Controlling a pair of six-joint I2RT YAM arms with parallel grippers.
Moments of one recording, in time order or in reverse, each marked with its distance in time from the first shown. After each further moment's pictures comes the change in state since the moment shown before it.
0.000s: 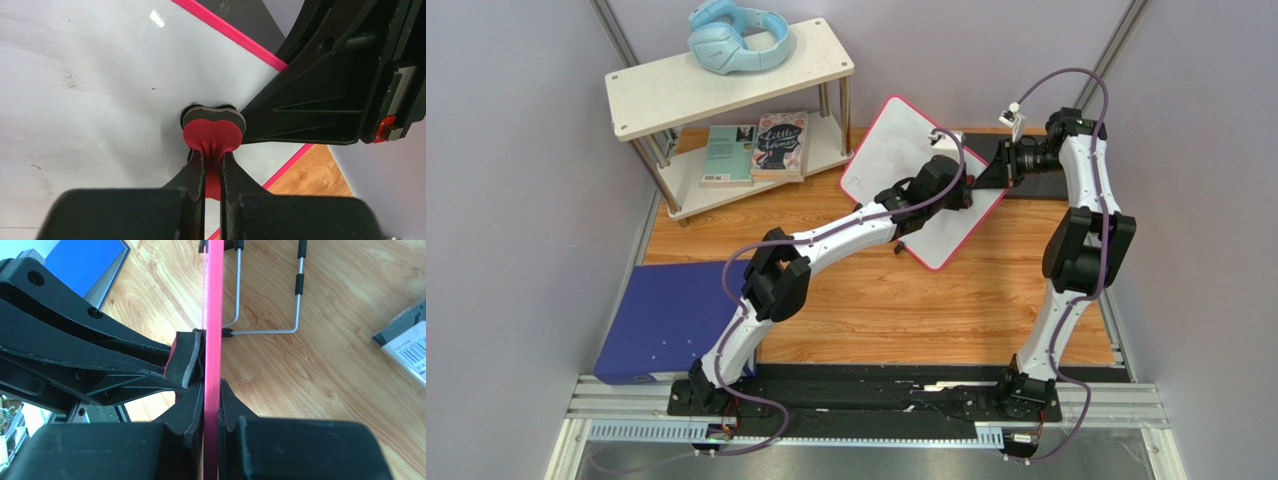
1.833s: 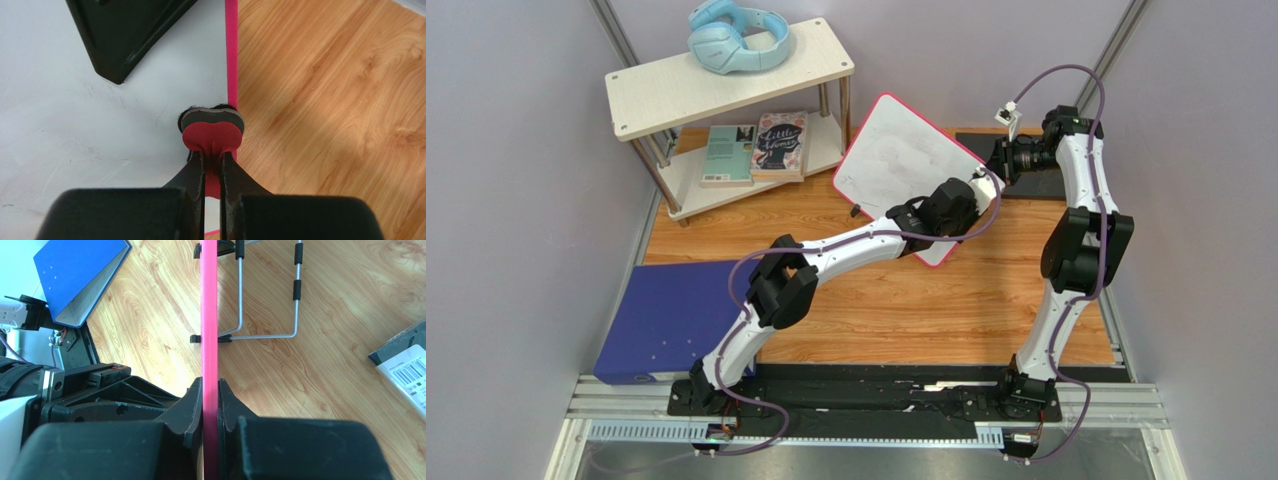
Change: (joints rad) left arm -0.065 -0.002 -0.053 -0.085 0.111 0.579; right arm 0.019 0.000 0.006 0.011 -0.023 -0.052
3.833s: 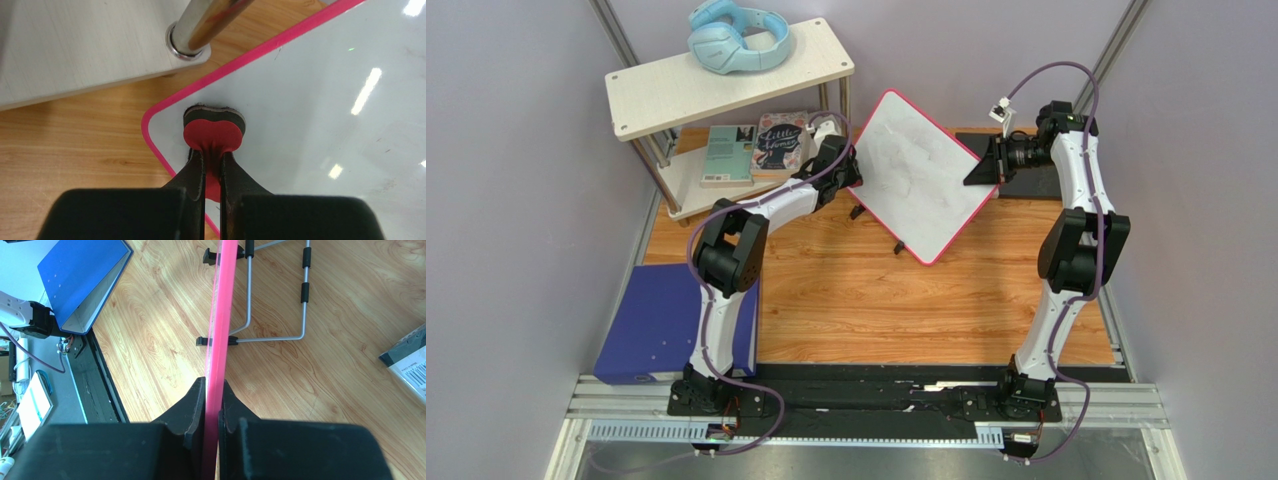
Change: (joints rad) left arm 0.509 -0.133 -0.406 0.233 -0.114 -0.728; right arm 0.031 0.000 0.028 0.000 0.029 0.082
